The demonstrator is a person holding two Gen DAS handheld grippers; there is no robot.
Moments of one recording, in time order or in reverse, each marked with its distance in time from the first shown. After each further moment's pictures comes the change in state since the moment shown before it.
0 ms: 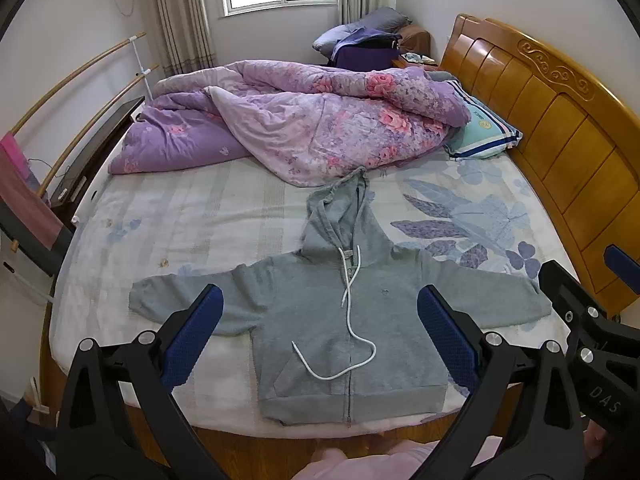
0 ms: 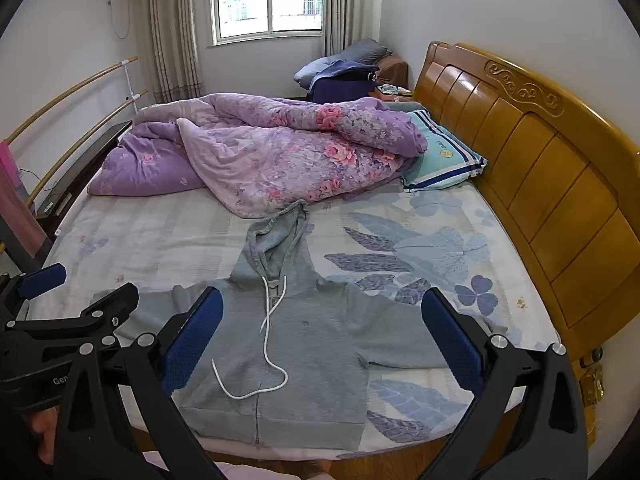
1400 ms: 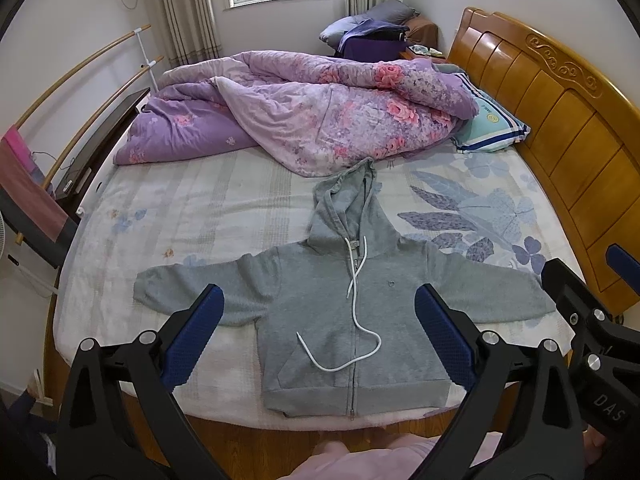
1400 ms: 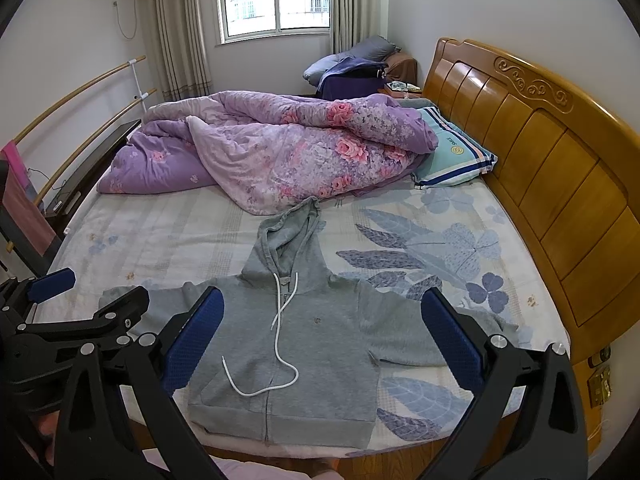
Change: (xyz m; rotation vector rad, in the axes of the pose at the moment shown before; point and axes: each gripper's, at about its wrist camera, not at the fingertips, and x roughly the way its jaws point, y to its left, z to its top) left arm 0.006 0.010 -0.007 -0.015 0.035 0.011; right arm -0.003 0.005 -0.005 0.000 0.007 0.039
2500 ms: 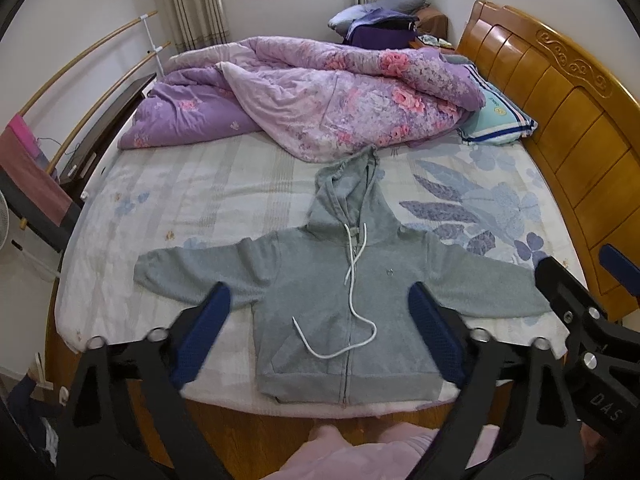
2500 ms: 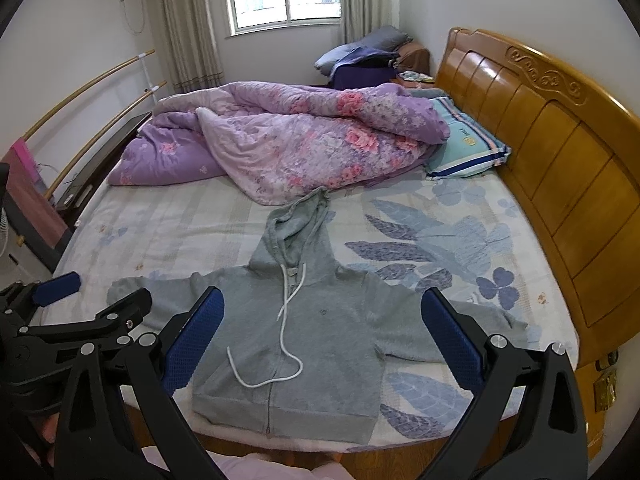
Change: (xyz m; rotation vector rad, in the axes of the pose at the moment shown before) left arm 0.001 -0.014 -0.005 -0.031 0.069 0.028; right arm 0.011 -0.013 0.002 -0.025 0.054 0.081
